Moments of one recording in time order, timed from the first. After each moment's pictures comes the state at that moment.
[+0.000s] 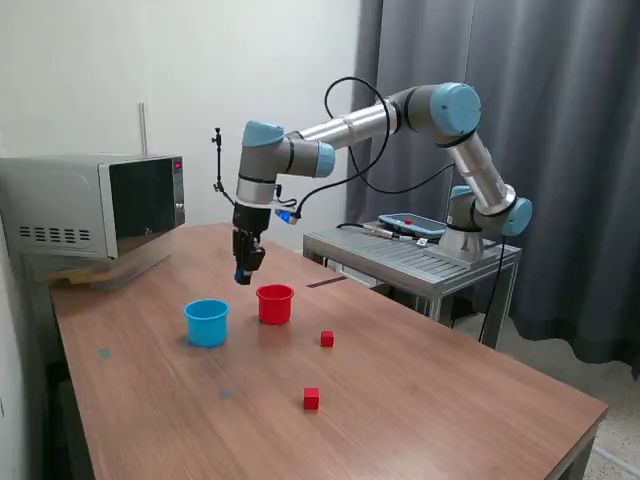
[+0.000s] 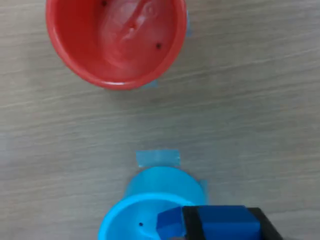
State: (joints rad) arm -0.20 -0.74 1.05 -2.00 -1.65 -3.14
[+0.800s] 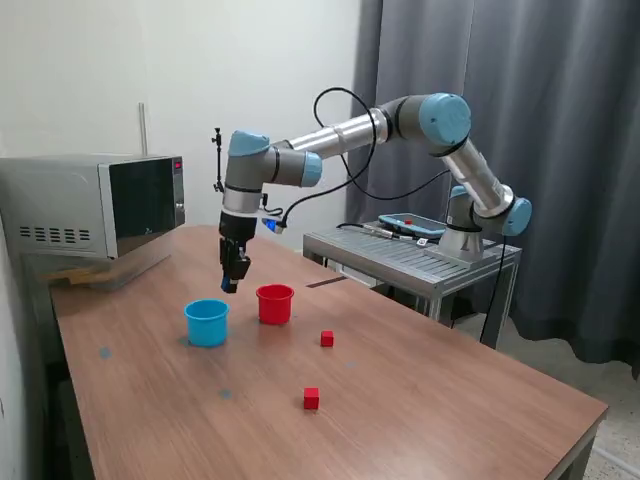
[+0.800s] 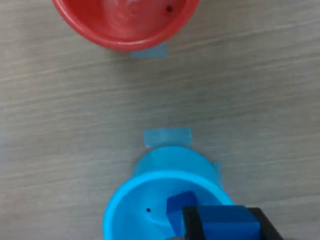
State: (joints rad) arm -0.22 -0.66 0.95 -2.00 -1.64 -3.16
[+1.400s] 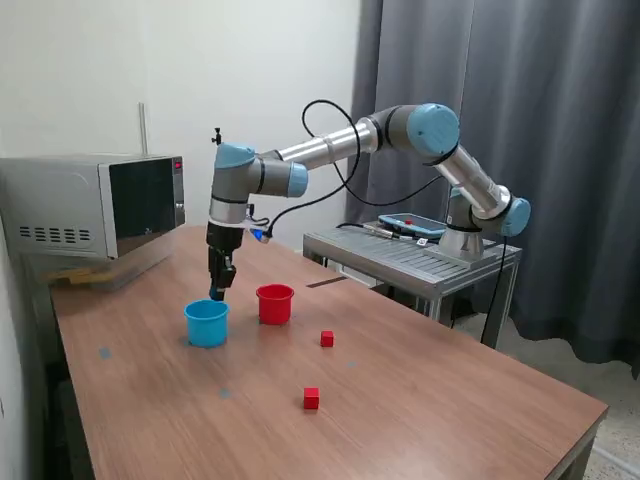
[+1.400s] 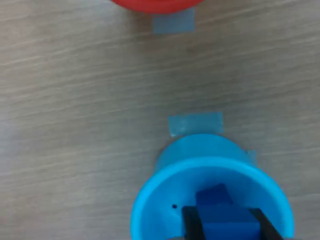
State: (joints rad) arm -0.25 -0.59 0.88 -2.00 -1.64 -3.16
